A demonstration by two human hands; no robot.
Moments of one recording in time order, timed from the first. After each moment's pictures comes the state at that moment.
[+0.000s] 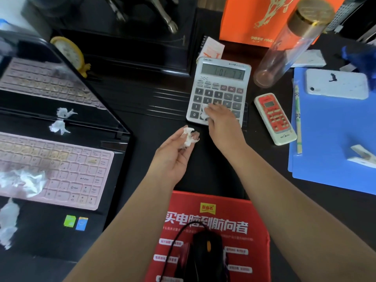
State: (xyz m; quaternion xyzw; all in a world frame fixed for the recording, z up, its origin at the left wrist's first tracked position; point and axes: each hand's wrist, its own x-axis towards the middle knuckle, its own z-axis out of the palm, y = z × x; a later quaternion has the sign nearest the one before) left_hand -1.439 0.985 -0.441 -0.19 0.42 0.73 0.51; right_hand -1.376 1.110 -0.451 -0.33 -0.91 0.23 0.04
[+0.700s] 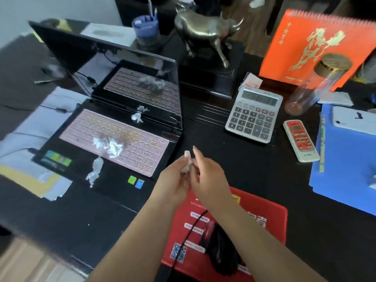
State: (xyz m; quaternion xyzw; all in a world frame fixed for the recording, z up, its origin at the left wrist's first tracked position) left_hand -1.410 0.868 -0.387 -0.20 0.46 0.75 0.44; right_hand -1.346 0.932 -0.398 -0.20 -0.91 0.34 0.14
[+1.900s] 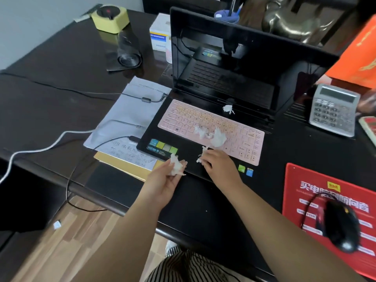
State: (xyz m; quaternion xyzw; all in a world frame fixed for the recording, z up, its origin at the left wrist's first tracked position) left_hand -1.580 0.596 -0.409 -0.24 0.42 0.77 0.42; right_hand -1.508 0.735 -0.434 -0.21 -0.94 0.26 0.01
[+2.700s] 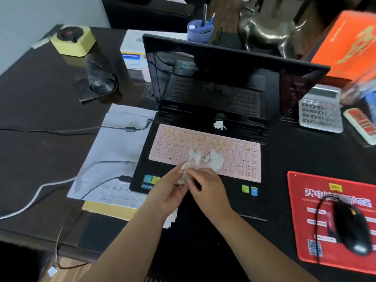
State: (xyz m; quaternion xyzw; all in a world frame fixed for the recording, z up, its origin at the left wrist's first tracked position) left_hand -1.641 0.641 -0.417 -0.16 0.42 0.69 0.57; right_hand -1.545 0.707 -0.416 -0.29 -0.88 0.34 0.16
